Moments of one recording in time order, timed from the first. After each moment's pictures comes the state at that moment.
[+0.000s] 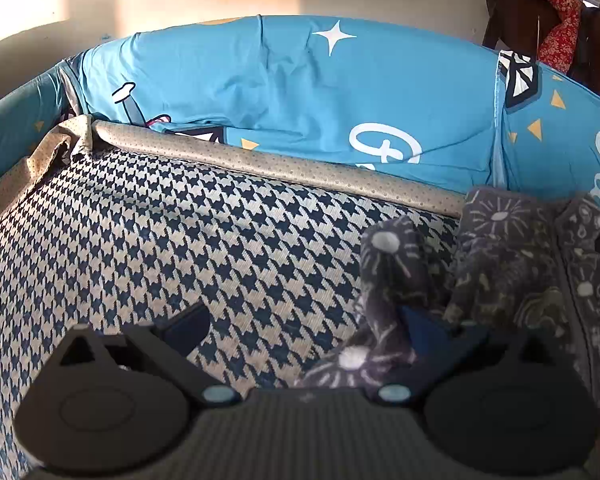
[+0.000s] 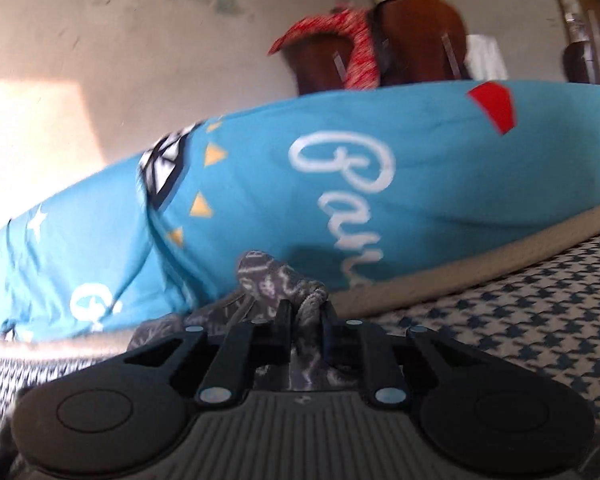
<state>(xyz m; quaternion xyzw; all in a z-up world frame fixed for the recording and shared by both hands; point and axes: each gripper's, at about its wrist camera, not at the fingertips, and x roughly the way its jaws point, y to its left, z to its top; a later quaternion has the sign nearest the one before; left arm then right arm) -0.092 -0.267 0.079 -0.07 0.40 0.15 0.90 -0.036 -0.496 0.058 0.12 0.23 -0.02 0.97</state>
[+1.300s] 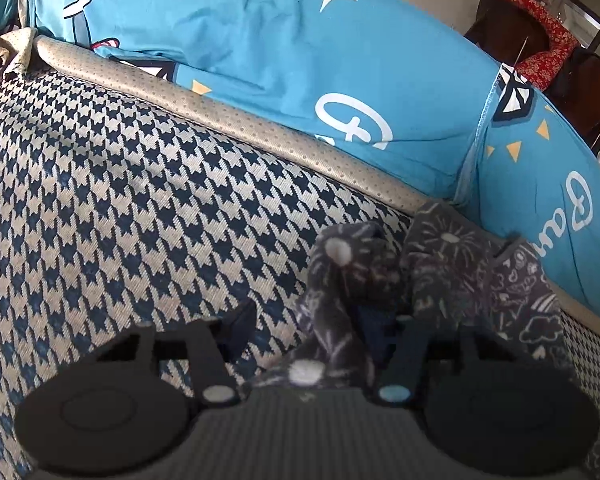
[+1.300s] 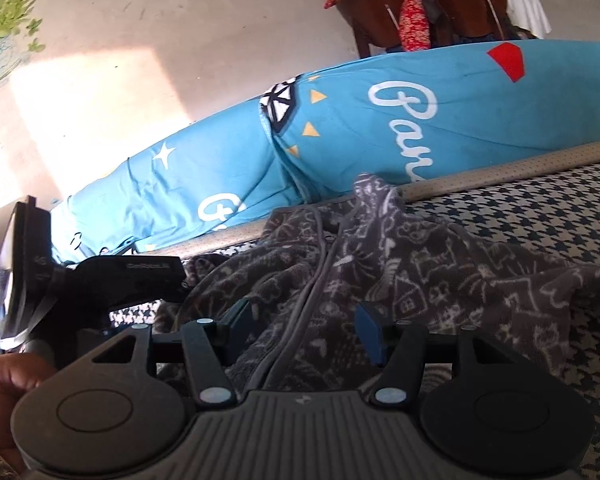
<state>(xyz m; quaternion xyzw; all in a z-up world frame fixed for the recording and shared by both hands) -0.062 -0.238 0.062 -0.20 0.44 0.05 0.88 -0.172 -0.479 0.082 0.13 0.30 0.11 0.94</state>
